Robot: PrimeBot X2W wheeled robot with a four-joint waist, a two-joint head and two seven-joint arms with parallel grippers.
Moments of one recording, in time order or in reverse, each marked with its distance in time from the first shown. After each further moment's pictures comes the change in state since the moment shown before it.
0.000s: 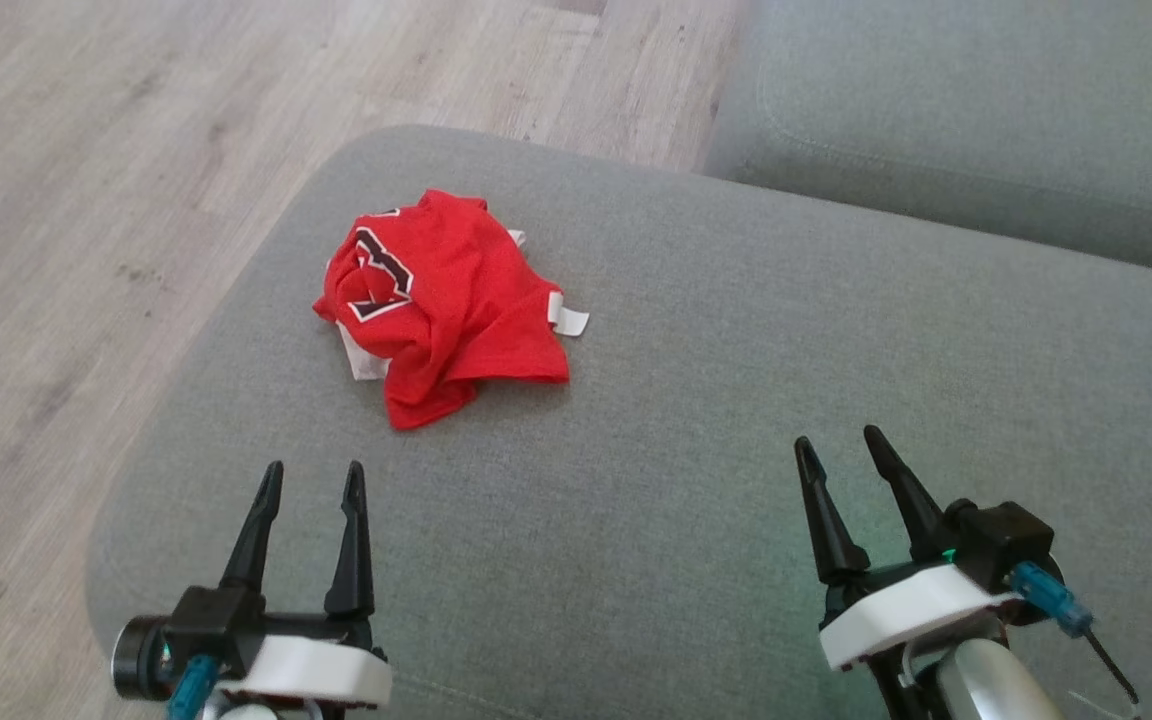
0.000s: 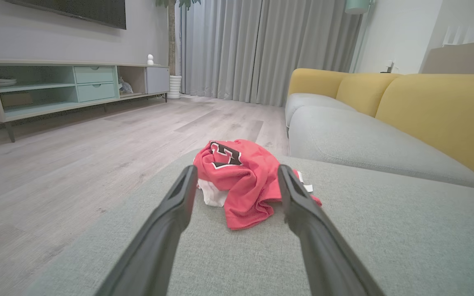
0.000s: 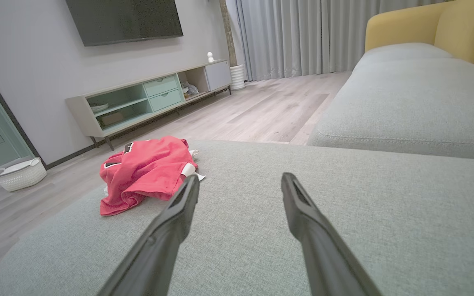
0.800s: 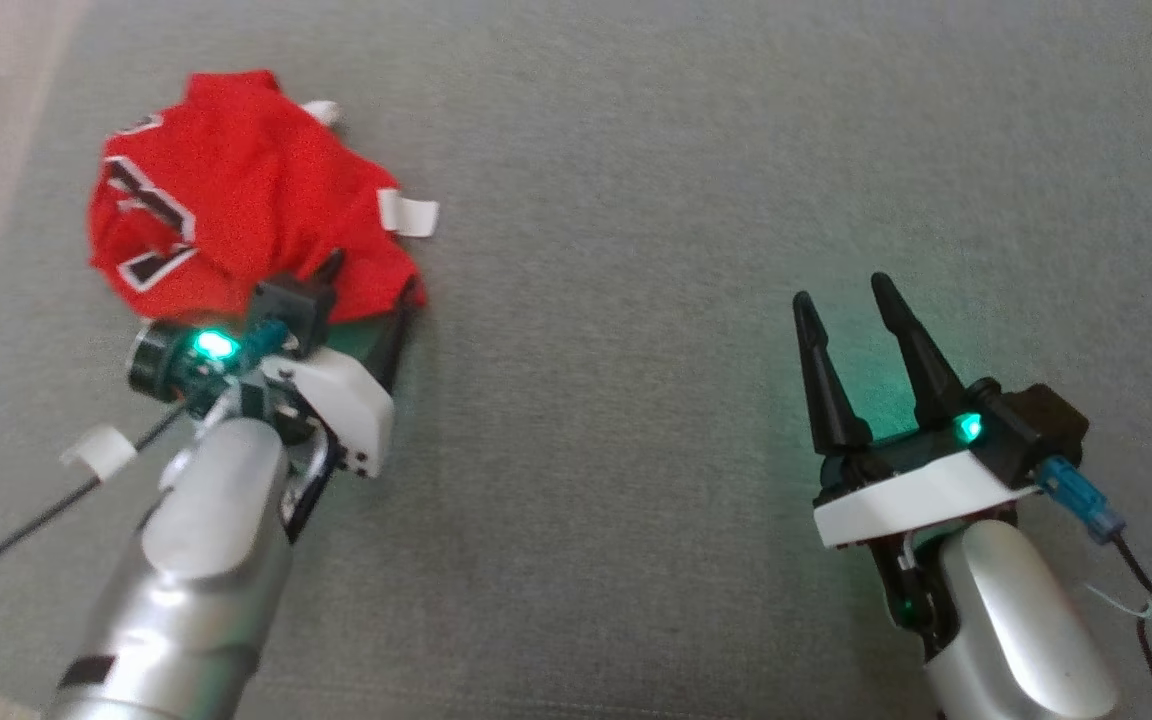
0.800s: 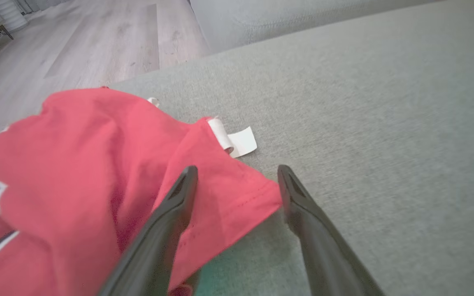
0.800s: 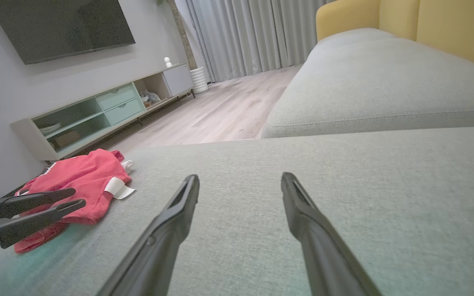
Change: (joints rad) left arm -0.595 0.100 -0.243 0.435 0.016 -0.078 0.266; right arm -0.147 -0.001 0.005 -0.122 -0.025 0.000 0.000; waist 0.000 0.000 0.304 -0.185
